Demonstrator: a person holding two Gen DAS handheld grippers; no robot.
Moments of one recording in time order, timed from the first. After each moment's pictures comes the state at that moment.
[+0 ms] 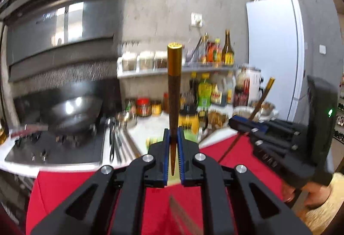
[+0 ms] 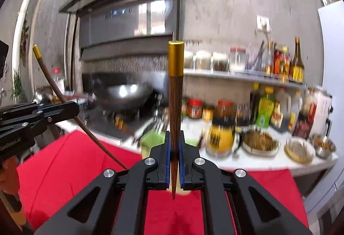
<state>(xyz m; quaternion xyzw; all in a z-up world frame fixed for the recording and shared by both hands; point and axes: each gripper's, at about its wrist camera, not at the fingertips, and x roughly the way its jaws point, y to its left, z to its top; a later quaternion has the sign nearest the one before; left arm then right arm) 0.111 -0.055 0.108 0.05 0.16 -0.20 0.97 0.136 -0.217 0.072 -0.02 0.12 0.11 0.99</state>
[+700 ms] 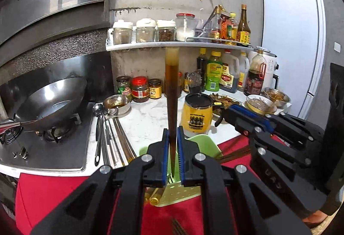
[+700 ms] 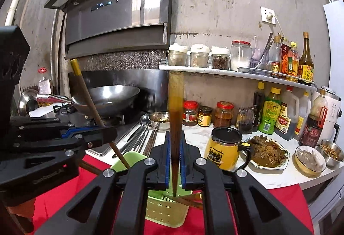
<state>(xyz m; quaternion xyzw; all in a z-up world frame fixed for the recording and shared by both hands) 0.245 -0.083 0.060 0.05 0.25 -0.20 0.95 0.237 -0.213 0.044 -0.02 0.15 0.10 0.98</state>
